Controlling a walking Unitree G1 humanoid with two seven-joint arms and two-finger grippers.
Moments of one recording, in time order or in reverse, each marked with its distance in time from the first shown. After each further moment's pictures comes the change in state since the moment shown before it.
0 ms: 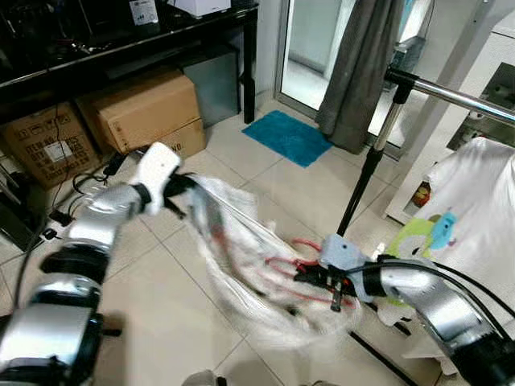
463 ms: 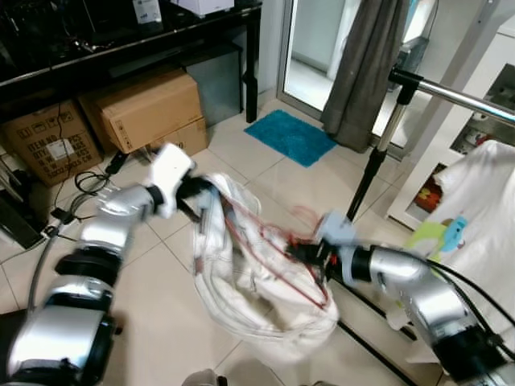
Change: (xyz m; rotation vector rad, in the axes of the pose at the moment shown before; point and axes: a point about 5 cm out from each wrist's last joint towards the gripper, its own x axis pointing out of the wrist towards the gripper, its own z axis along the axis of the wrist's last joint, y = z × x) left arm 0.016 -0.030 0.006 -0.062 -0.074 -0.142; right arm 0.016 -0.009 0.013 0.081 -0.005 -0.147
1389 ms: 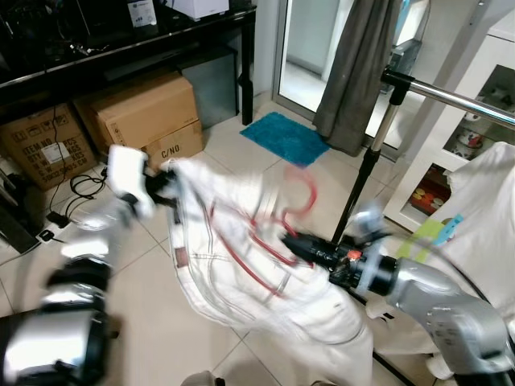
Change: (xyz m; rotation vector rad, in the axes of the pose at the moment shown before) left arm -0.038 0.042 -0.021 -0.305 -0.139 0.394; right arm -0.035 0.017 0.021 0.332 -0.288 0.031
